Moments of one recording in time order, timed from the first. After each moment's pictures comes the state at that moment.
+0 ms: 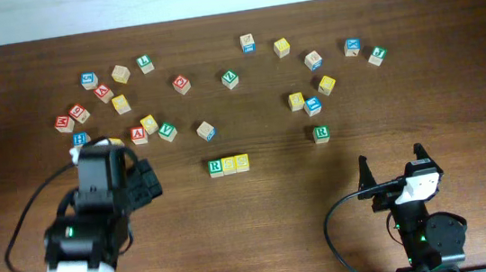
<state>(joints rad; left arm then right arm) -0.12 1.03 0.94 -0.90 -0.25 -0.38 -0.02 0.01 0.01 -0.07 -0.07 0.00</state>
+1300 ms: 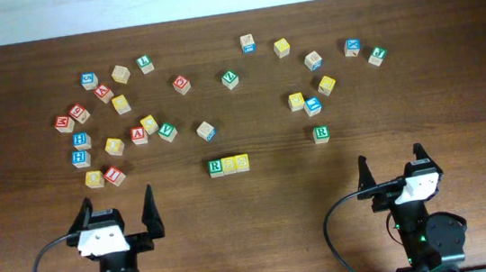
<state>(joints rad) -0.06 0.02 0.24 -0.29 -0.11 -0.02 -0.02 0.01 0.01 -0.07 -0.07 0.00</state>
